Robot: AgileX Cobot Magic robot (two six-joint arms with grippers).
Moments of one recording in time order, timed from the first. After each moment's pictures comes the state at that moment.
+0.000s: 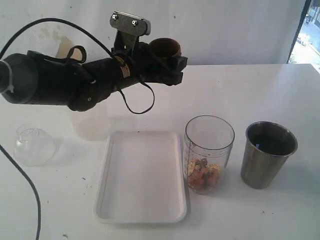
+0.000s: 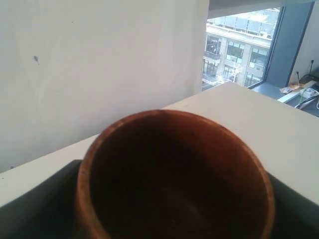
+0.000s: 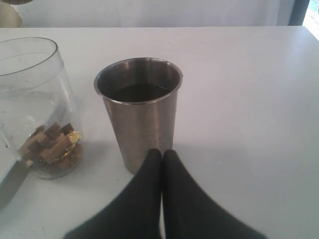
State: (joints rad) left arm -0.62 1.94 -1.24 0.26 -0.45 -0.25; right arm 0.03 0.01 -0.01 0.05 0.36 0.04
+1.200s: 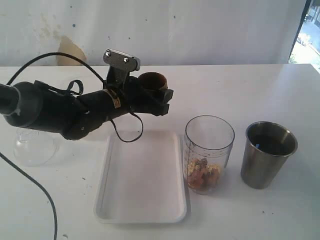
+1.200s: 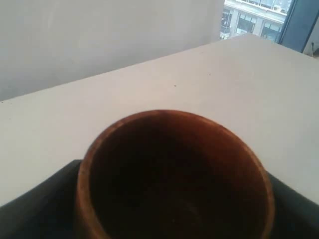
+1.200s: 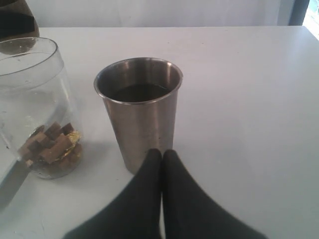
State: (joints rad) left arm -0.59 2.01 -1.09 0.22 -0.55 -0.23; right arm 0.03 0.01 -0.01 0.05 0.36 0.04
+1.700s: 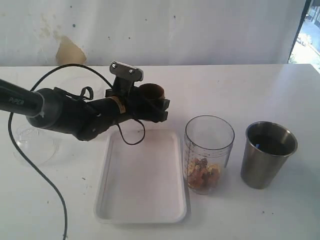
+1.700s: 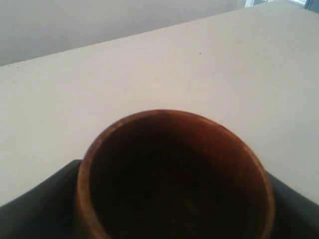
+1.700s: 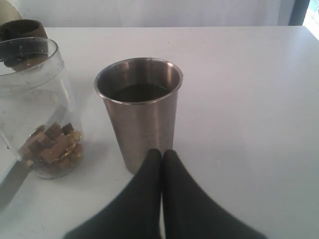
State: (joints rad) left arm -0.57 2.15 -1.20 0.19 -0.50 -0.20; right arm 0.03 0.01 -0.01 0.05 0.36 0.04
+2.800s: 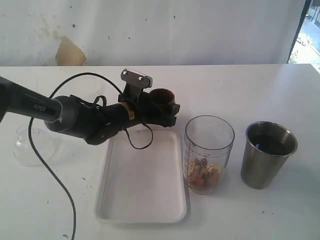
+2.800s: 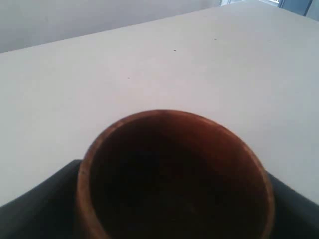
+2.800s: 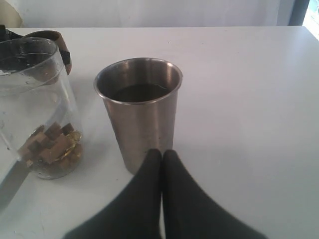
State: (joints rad) left arm -0.57 2.27 -1.29 0.32 -0.57 -0.31; right arm 0.03 0.01 -0.01 0.05 0.36 0.04
